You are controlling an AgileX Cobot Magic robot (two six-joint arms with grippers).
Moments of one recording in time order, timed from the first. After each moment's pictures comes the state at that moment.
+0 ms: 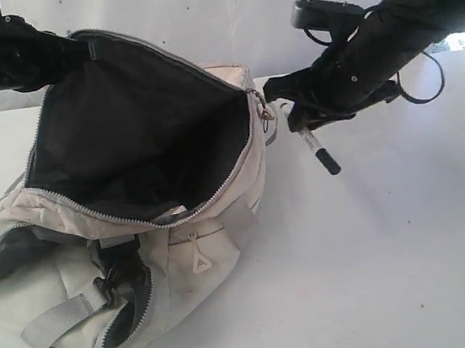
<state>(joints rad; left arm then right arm) -0.28 1.63 -1.18 -0.89 0.16 0.76 0.31 1.78 -1.32 0.47 0.69 -0.21</state>
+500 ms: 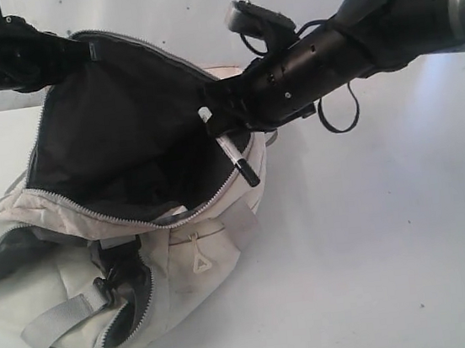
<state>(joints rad) -0.28 1.63 -1.18 -0.89 0.17 0.76 0.43 1.83 -1.32 0.94 0.60 -0.58</state>
